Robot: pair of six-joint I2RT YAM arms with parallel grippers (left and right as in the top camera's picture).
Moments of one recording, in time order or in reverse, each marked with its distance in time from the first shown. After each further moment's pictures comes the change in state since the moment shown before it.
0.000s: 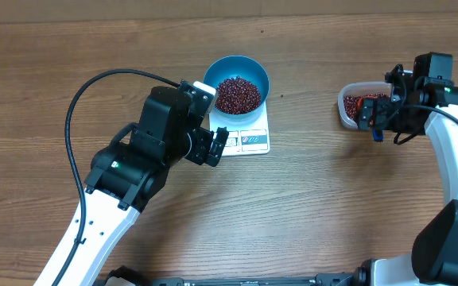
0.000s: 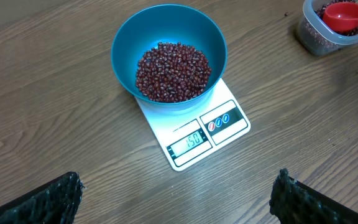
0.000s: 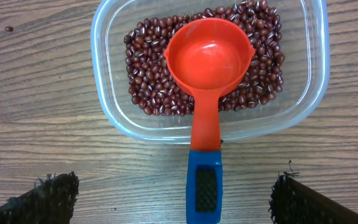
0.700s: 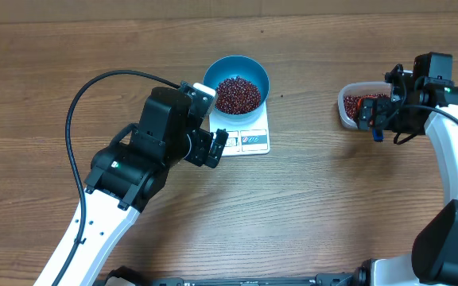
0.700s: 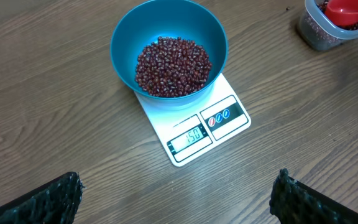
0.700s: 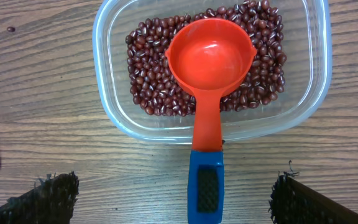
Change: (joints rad) left arm 0.000 0.000 0.000 -0.016 0.000 0.000; right arm 0.000 0.000 0.000 0.000 -0.005 0.000
